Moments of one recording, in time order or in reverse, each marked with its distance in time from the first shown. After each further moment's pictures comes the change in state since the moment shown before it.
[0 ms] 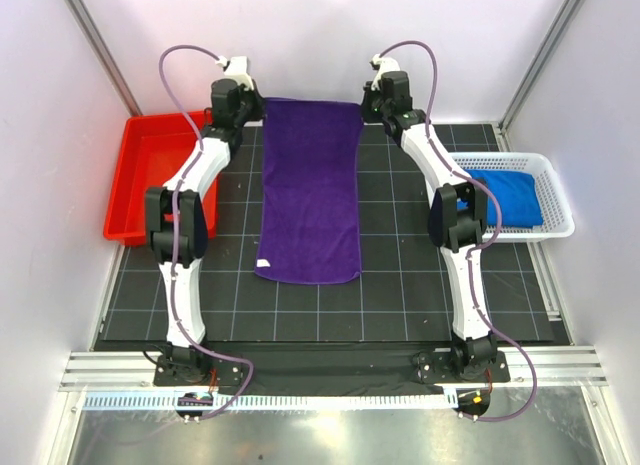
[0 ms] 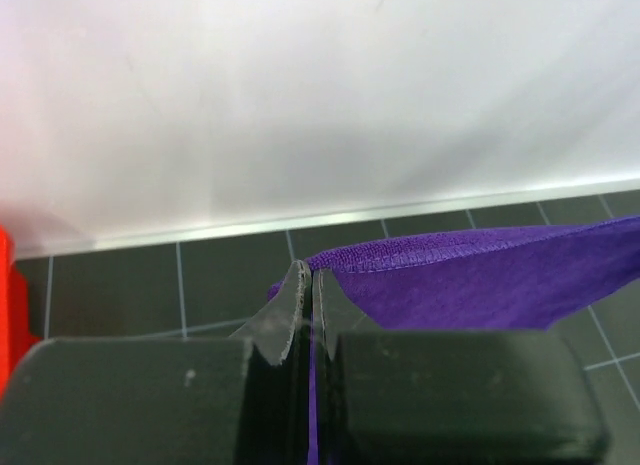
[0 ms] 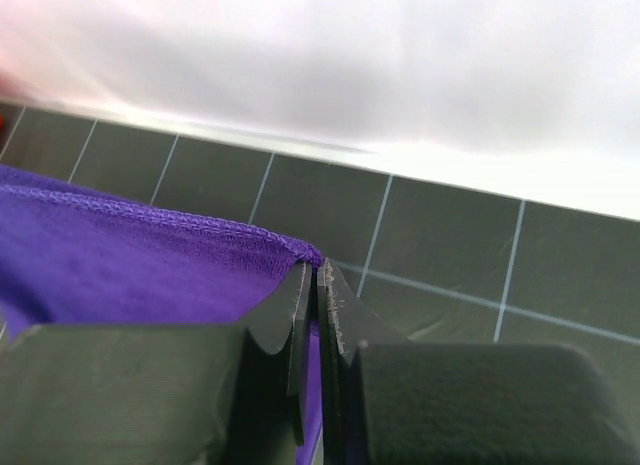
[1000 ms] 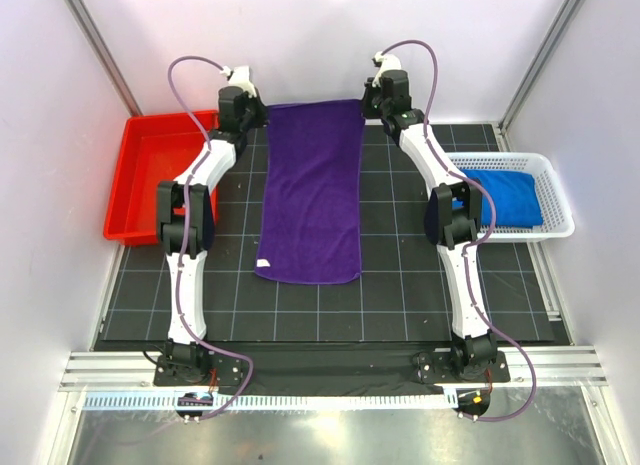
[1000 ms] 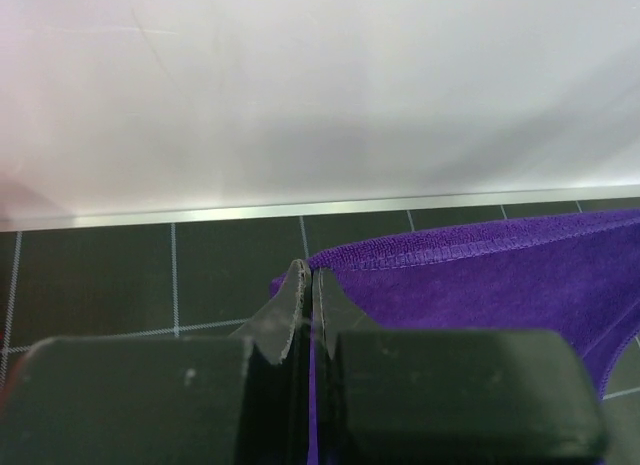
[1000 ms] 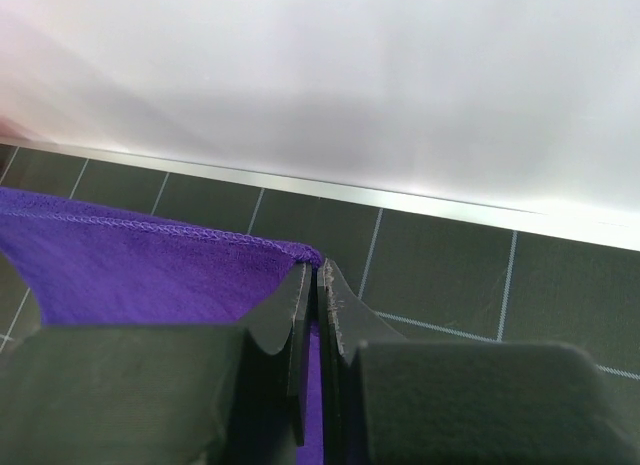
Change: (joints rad) left arm 0.007 0.148 0.092 0.014 -0.015 -0.048; right arm -0.011 0.089 0.111 0.038 0.024 0.020
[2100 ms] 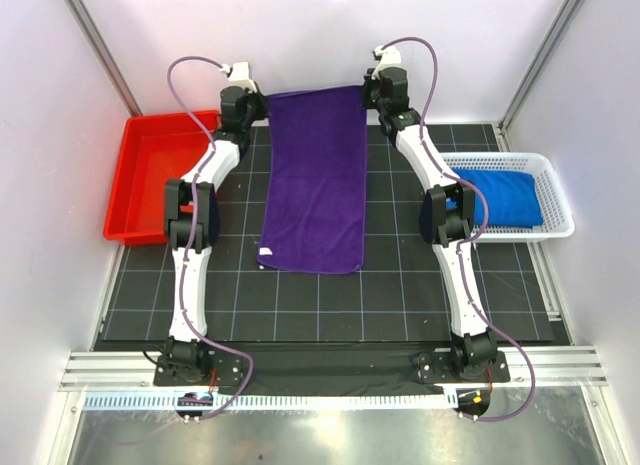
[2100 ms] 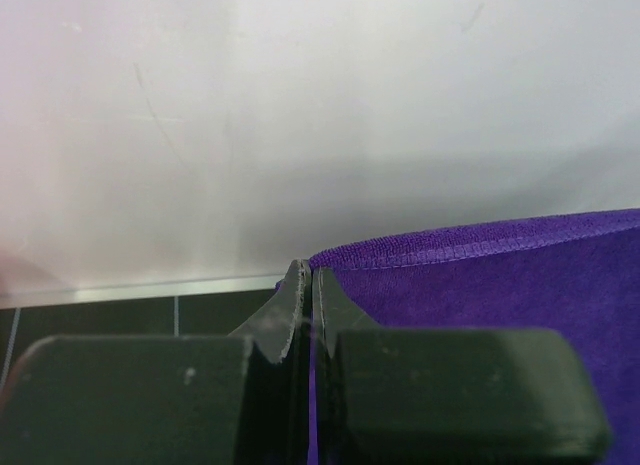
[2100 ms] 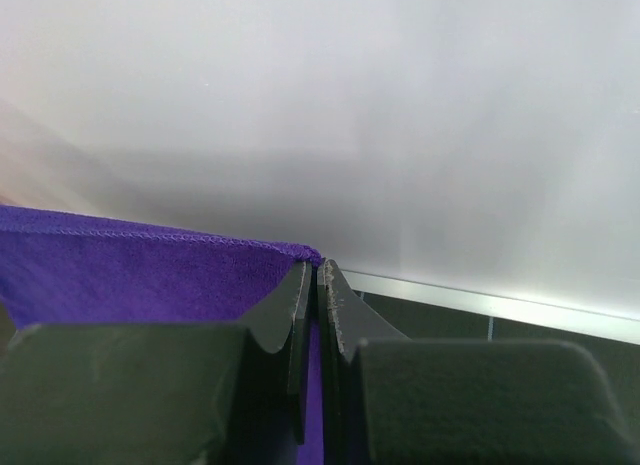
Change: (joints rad) left arm 0.004 0.111 0.101 0.146 -0.024 -0.002; right arm 0.000 0.103 0.130 0.139 0.046 -0.040
